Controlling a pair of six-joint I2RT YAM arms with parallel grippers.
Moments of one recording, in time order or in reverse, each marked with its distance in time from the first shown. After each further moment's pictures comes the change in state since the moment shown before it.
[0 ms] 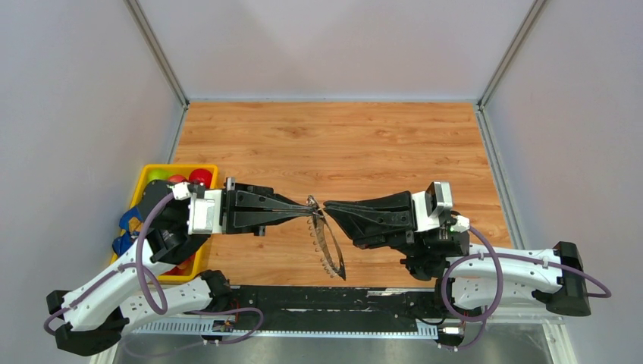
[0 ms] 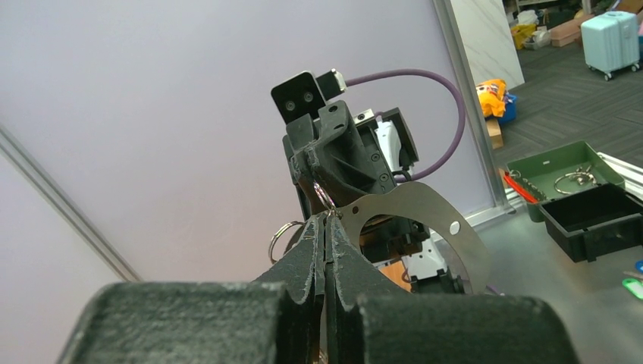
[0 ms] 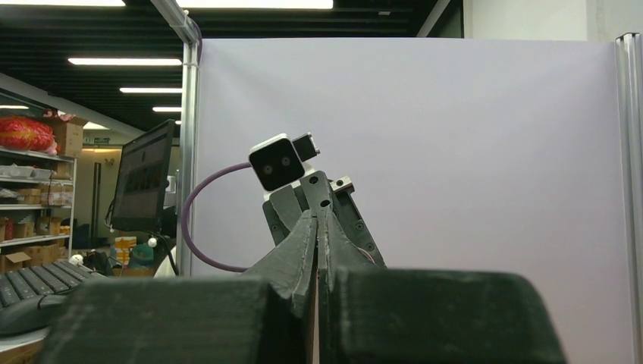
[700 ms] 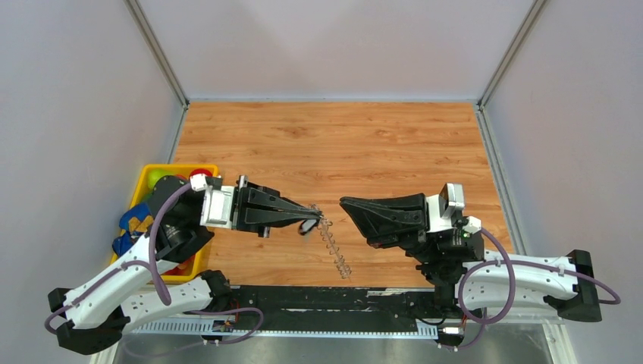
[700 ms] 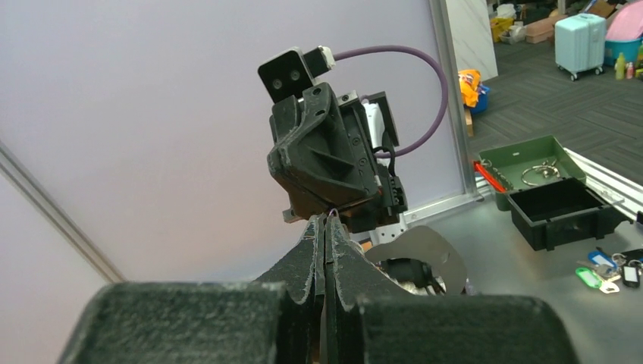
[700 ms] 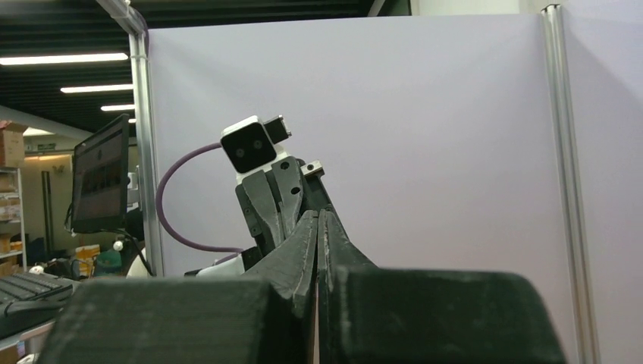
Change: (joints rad) left arm 0.000 0.011 0.002 -0.055 -0.001 -0.045; right arm 0.004 -0.136 -0.094 -0.115 0.114 -0.025
